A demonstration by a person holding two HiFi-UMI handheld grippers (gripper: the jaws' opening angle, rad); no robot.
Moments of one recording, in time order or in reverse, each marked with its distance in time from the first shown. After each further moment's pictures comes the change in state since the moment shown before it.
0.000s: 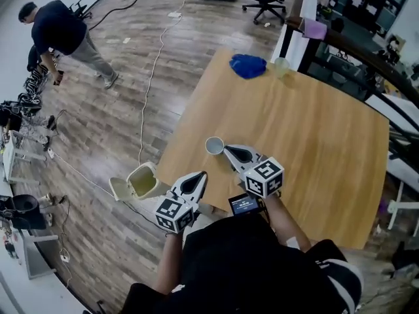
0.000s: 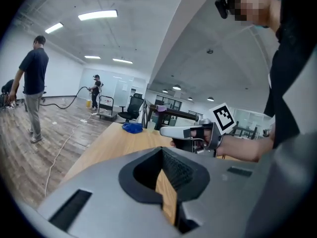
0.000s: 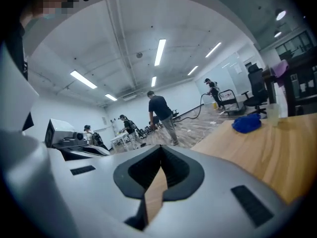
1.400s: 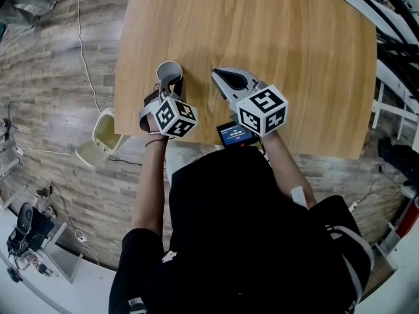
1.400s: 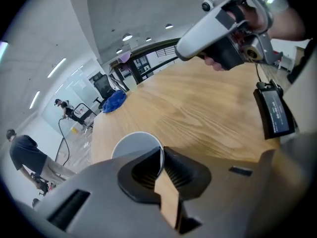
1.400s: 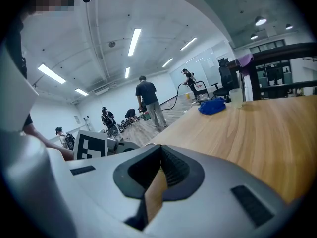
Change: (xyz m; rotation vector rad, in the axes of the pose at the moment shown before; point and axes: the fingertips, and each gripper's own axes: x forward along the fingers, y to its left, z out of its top) left arm 0.184 0.099 -0.123 0.752 0.618 0.033; right arm -0.014 -0.110 -0.060 0.130 0.096 -0.289
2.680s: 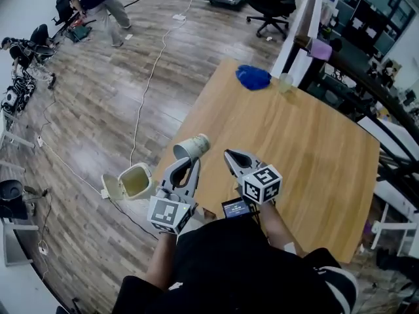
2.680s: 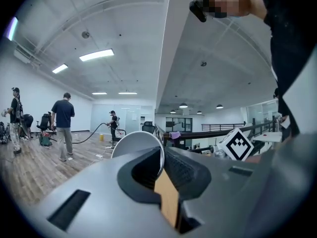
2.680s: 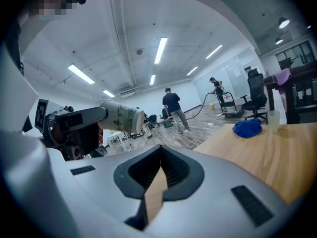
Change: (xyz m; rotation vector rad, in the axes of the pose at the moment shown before) left arm -0.313 0.055 0.058 -0.619 -0.806 0.319; right arm -0.004 0.127 0.052 -0.157 -0.086 0.233
